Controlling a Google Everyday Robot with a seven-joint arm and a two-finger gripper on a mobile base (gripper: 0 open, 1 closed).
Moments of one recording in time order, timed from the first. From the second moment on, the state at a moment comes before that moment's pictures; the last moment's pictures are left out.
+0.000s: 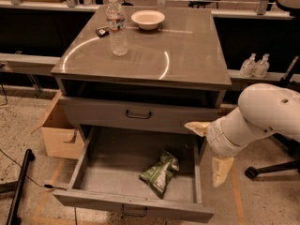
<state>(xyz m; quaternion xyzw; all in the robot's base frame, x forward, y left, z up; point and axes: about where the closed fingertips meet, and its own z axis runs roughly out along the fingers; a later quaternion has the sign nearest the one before) 0.457 -0.156 0.702 -0.81 0.55 0.03 0.20</state>
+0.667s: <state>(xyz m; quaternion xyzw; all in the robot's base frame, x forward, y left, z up) 0.469 -0.120 0.605 -0.84 0.50 0.04 0.21</state>
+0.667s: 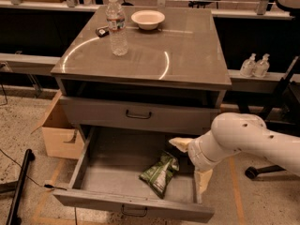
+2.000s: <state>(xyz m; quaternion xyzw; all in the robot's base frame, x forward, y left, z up) 0.528 -0.084 0.480 -0.89 0.41 0.03 0.21</state>
